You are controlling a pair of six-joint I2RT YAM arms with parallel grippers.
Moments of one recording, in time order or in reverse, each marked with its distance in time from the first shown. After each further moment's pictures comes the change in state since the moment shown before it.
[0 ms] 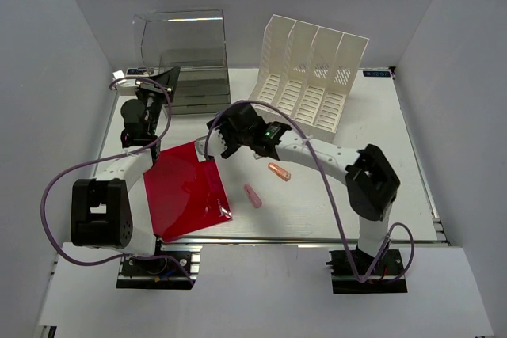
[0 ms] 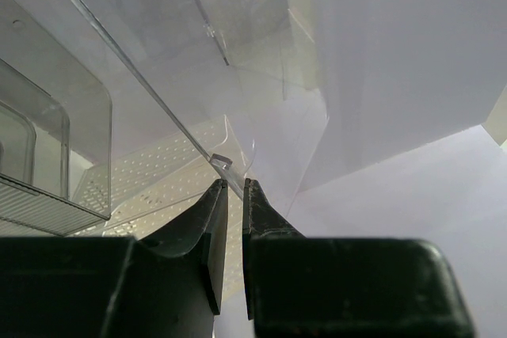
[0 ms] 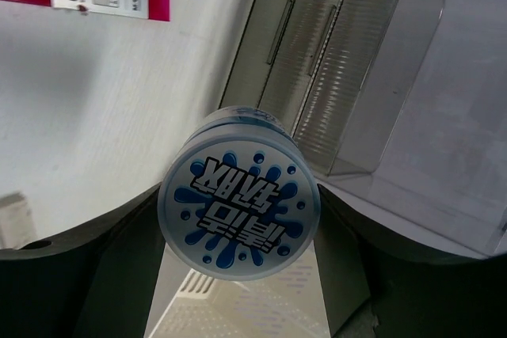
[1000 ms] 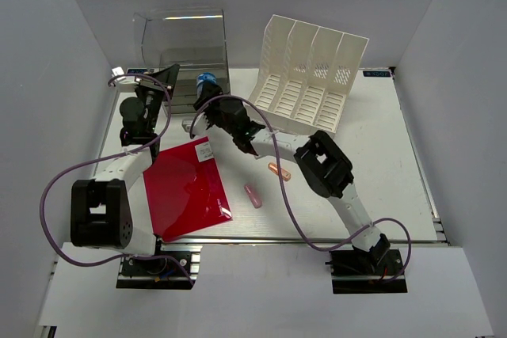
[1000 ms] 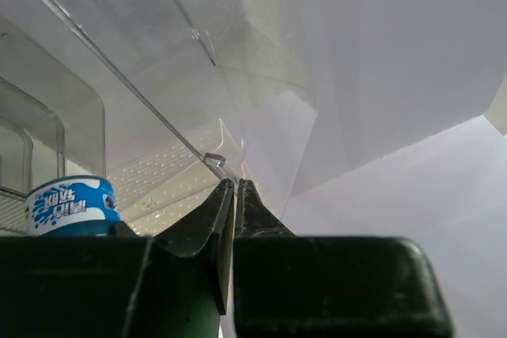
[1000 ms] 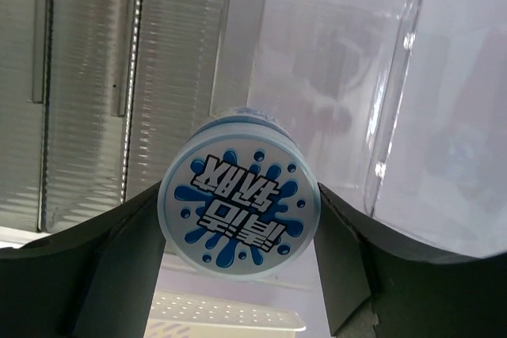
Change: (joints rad) left arm 0.000 -0.002 0.030 -0.009 0.008 0.039; right arm -0.062 0.466 0.206 0.782 0.098 -0.279
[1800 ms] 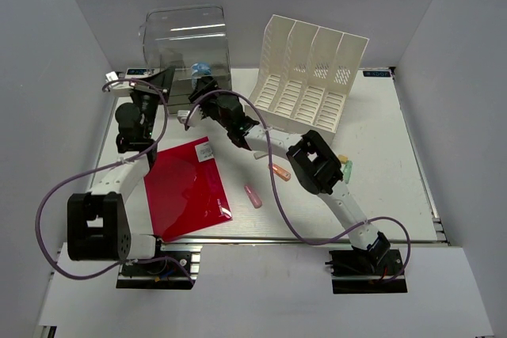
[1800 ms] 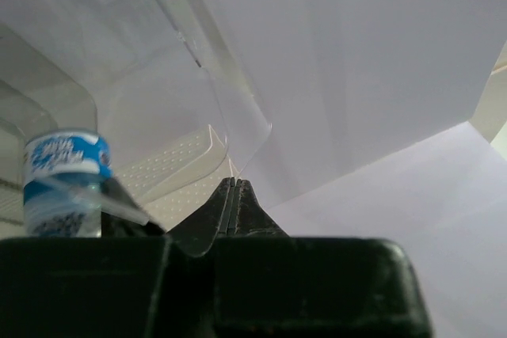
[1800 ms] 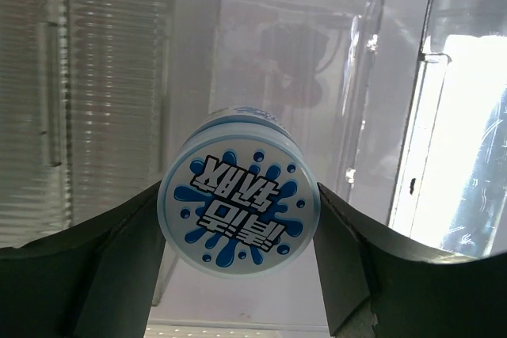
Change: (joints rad) left arm 0.006 -0.058 -0.027 -0.004 -0.009 -0.016; right arm -0.023 0.146 0.202 0.062 -0.018 -0.040
